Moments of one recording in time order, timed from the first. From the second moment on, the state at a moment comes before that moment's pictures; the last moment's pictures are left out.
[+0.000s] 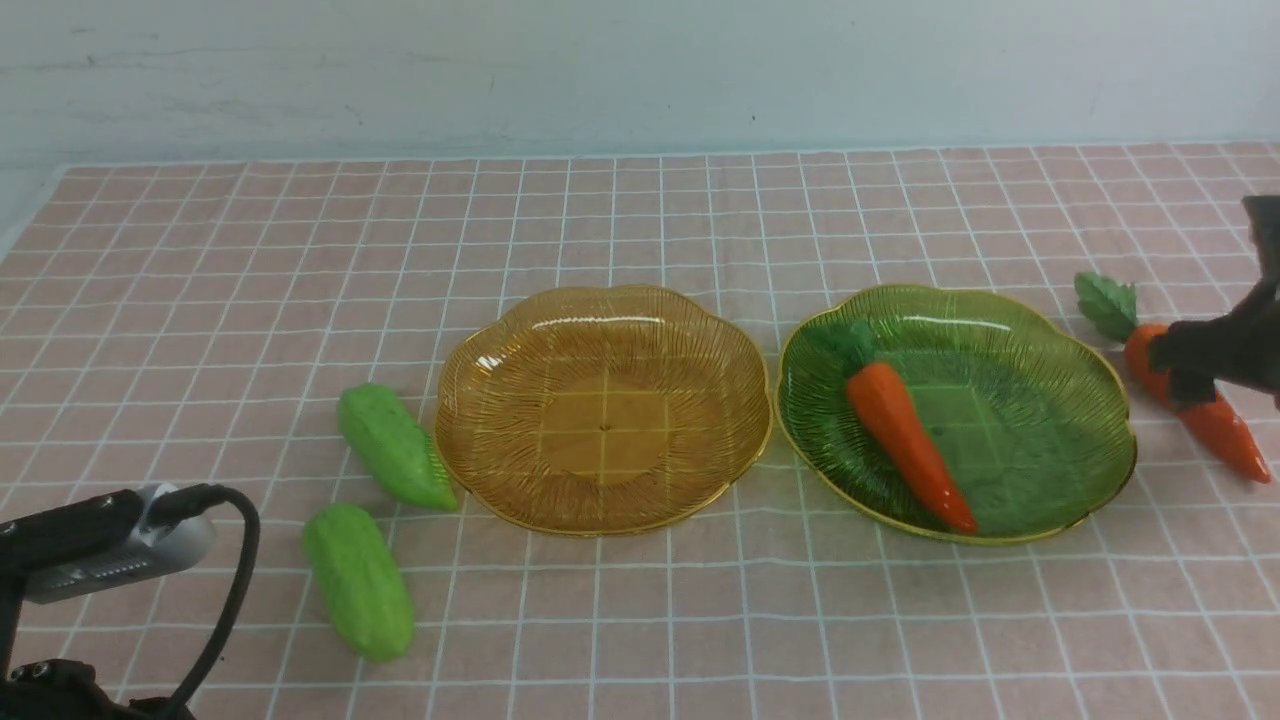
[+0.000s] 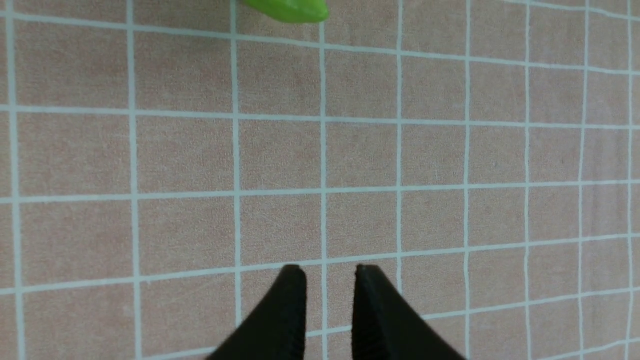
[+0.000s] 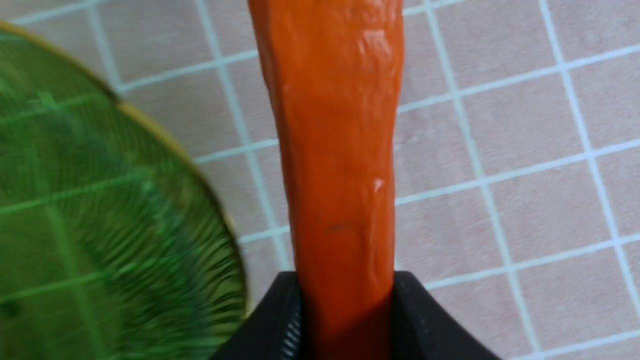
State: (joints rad) right arm -0.09 1.87 -1.38 0.03 0.87 0.16; left arm 0.00 0.81 -0.54 -0.48 1.01 0.09
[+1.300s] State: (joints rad) right arm 0.16 1.37 -1.22 0.26 1.24 -0.15; left arm 0.00 1.40 -0.72 -0.42 0.68 -0.11
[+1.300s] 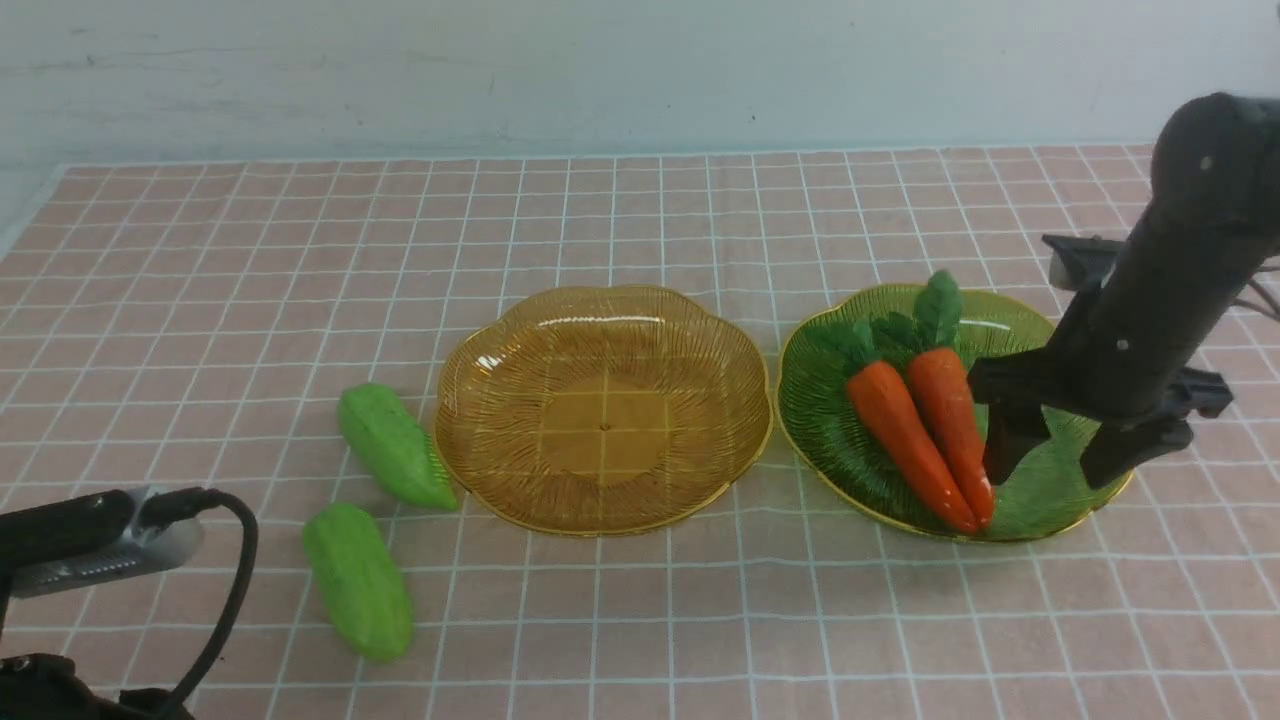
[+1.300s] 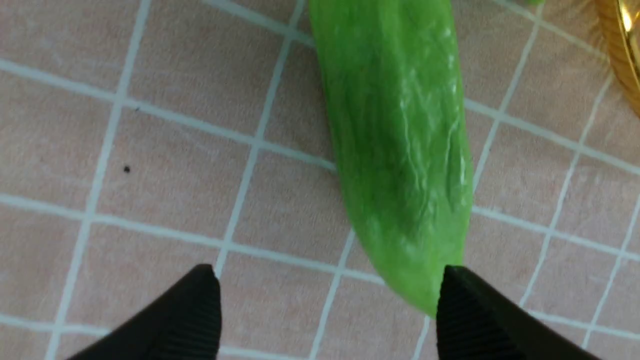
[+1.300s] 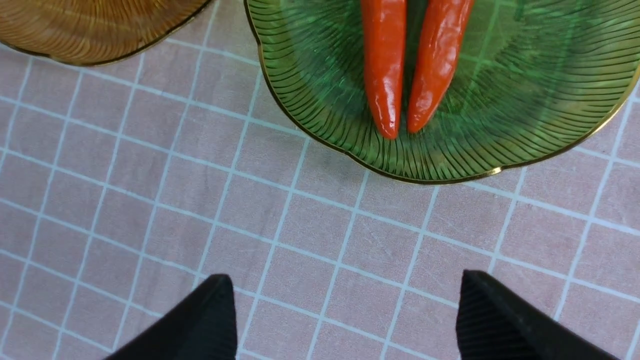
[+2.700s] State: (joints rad) right arm 0.16 1.37 -1.22 0.36 1.24 -0.22; left arm -0.27 2.03 -1.57 -0.37 0.87 -0.22
